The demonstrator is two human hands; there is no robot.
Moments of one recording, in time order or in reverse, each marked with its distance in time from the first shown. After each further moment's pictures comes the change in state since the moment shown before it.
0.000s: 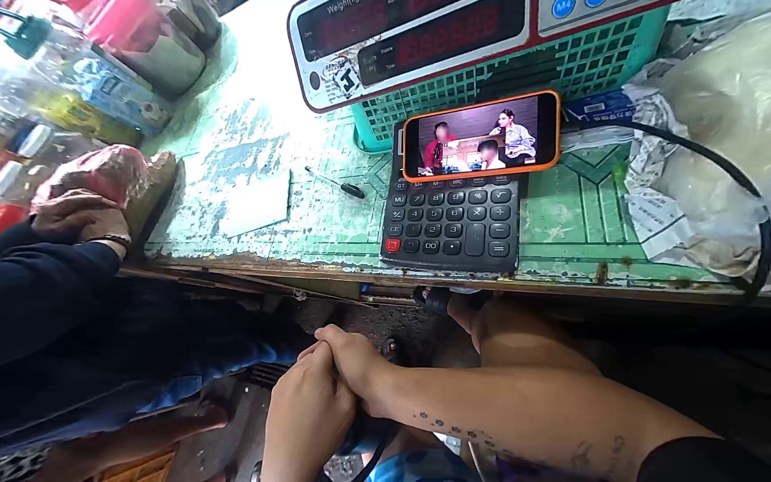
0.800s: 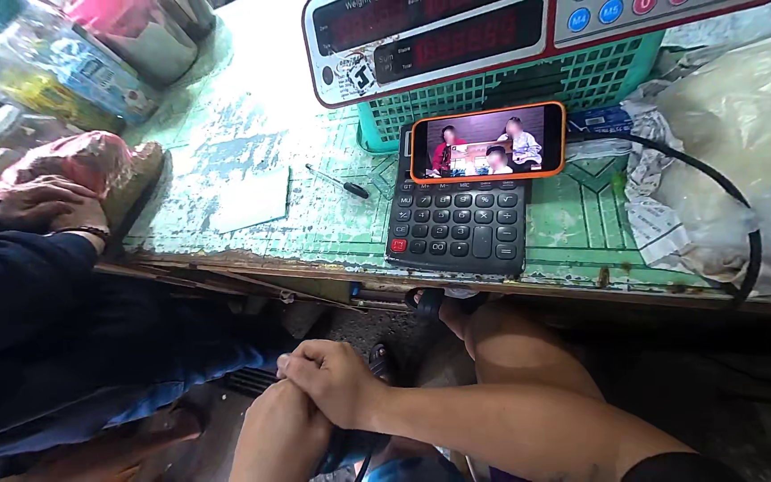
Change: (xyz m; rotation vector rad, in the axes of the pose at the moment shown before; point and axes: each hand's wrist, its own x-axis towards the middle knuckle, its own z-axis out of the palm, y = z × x) left_hand -0.016 -0.025 -0.017 -0.050 -0.159 -0.031; right_hand 0.009 0.021 0.007 -0.482 -0.060 -0.560
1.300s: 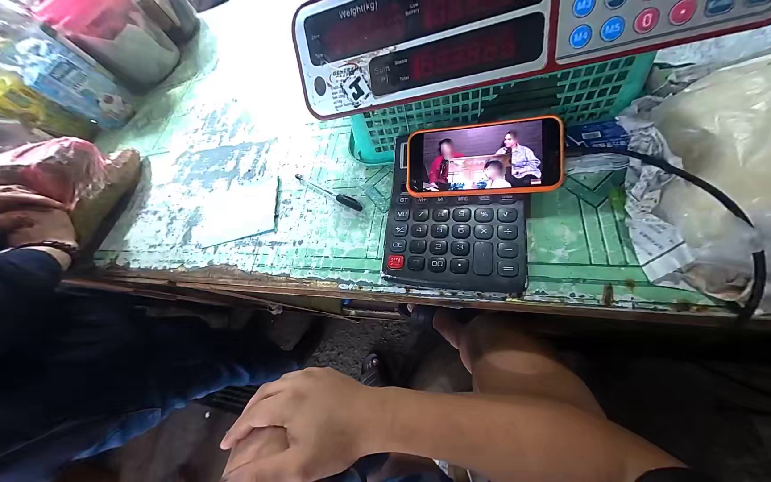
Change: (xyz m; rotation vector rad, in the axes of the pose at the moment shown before) left_hand -0.016 0.011 -0.013 -0.005 -0.063 0.027; right_hand 0.017 -0.017 -0.010 -0.374 -0.420 -0.400
